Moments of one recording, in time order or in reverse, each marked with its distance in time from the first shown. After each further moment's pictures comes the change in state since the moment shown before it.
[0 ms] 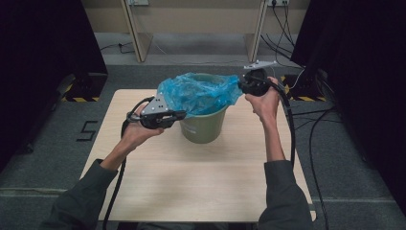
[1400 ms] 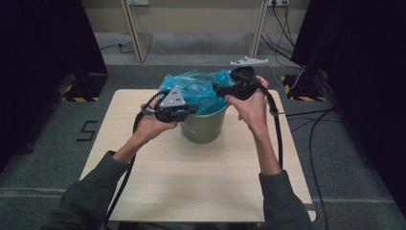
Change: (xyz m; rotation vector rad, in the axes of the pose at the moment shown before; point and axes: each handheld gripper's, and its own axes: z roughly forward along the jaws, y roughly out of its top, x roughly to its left) left arm -0.014 0.038 0.028 0.051 0.006 0.056; right arm 0.068 0.038 -0.037 -0.091 0.025 0.095
